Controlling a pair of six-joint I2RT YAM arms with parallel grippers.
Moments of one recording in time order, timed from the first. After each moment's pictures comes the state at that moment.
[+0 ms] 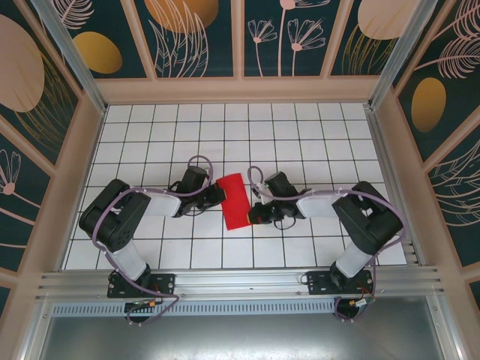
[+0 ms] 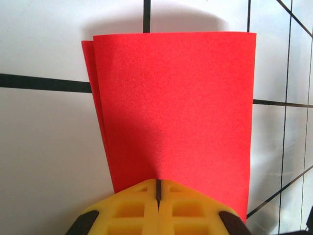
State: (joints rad) left arm -0.54 1.73 0.63 0.28 0.32 -0.86; right arm 0.68 1.63 0.63 -0.02 -0.56 0.50
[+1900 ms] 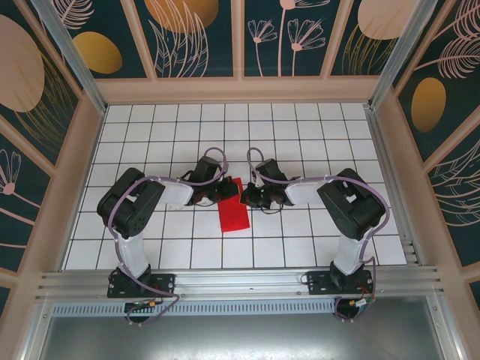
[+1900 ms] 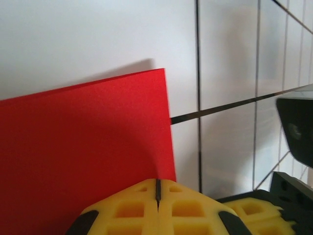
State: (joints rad) left arm -0.58 1.89 0.84 0.23 0.45 -0.84; right arm 0.67 1.82 0.85 0.04 -0.46 0.86
